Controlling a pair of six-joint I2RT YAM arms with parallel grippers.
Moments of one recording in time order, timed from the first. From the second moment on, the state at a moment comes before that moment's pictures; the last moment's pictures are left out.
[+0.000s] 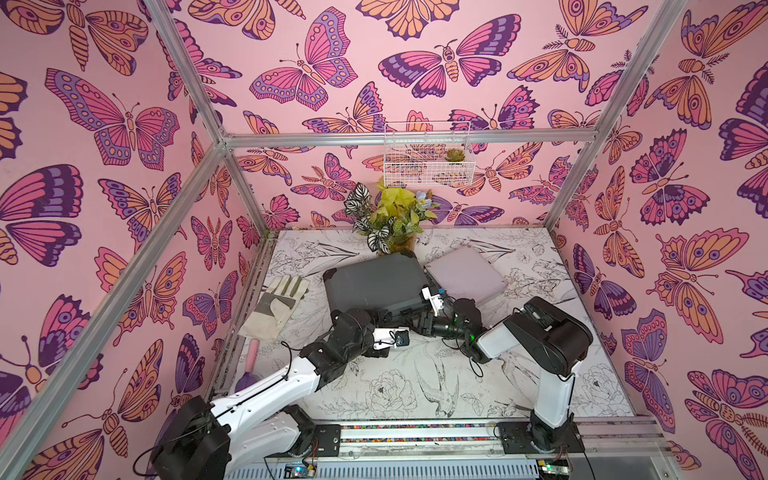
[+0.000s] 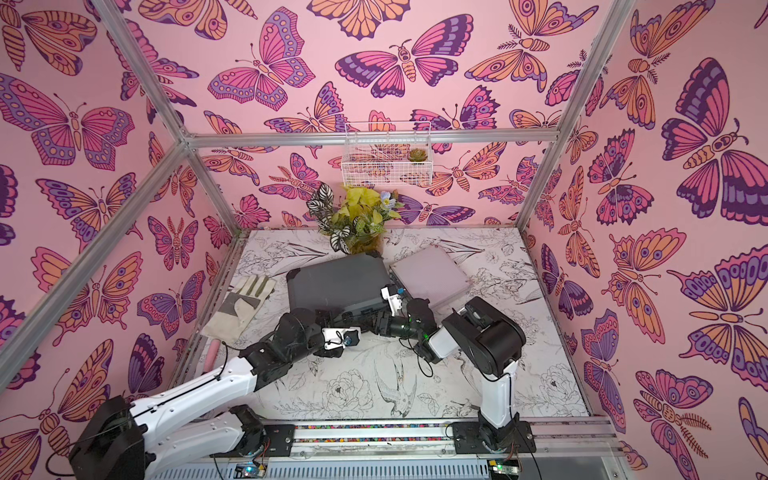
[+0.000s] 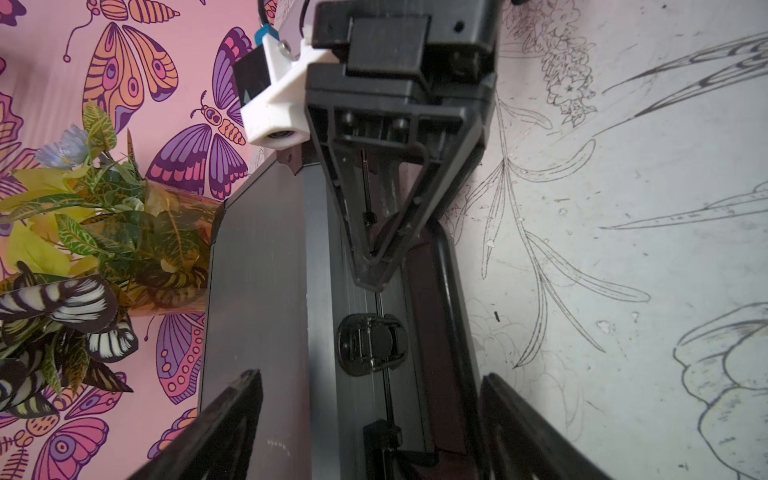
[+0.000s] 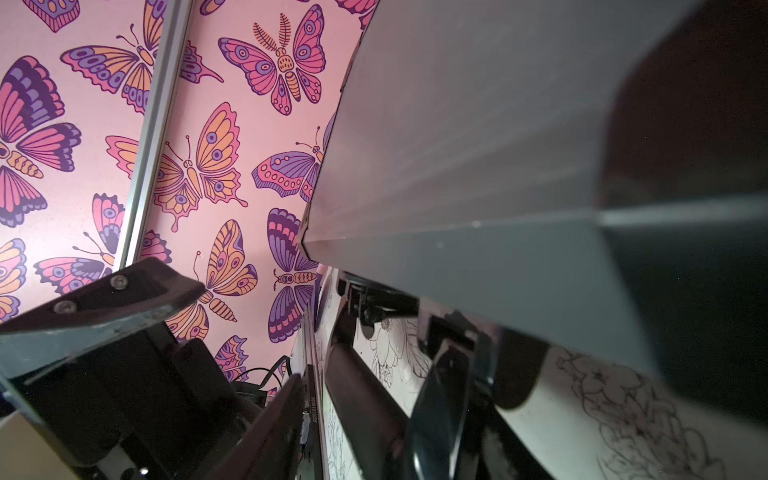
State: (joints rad) left arm -0.71 1.05 0.53 -0.04 0.00 0.98; right arm 0.64 1.91 0.59 1.10 -0.66 1.00
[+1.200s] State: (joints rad) left arm -0.61 1.02 0.66 -0.21 -0.03 0.80; right arm 0.65 1.91 0.64 1.04 -0.69 0.99
